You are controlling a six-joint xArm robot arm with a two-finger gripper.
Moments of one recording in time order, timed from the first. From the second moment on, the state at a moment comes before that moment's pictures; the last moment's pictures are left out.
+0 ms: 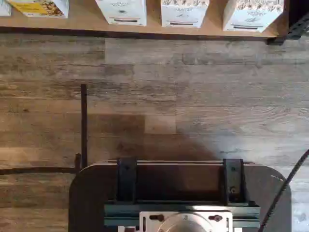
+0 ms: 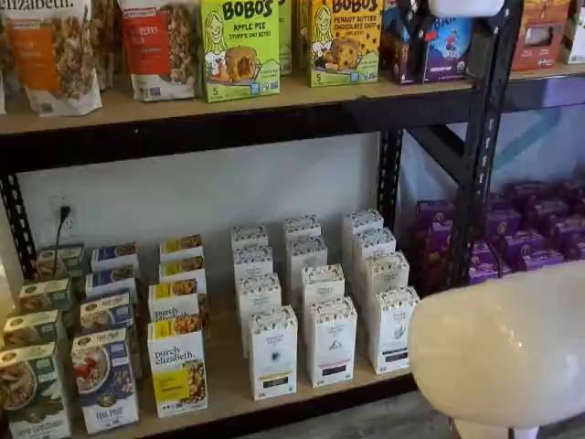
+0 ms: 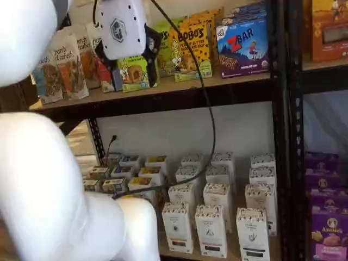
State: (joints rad) arm 0.01 -0.84 -1.15 0.04 2.00 0.03
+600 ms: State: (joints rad) arm 0.01 -0.88 -1.08 0.04 1.92 0.03
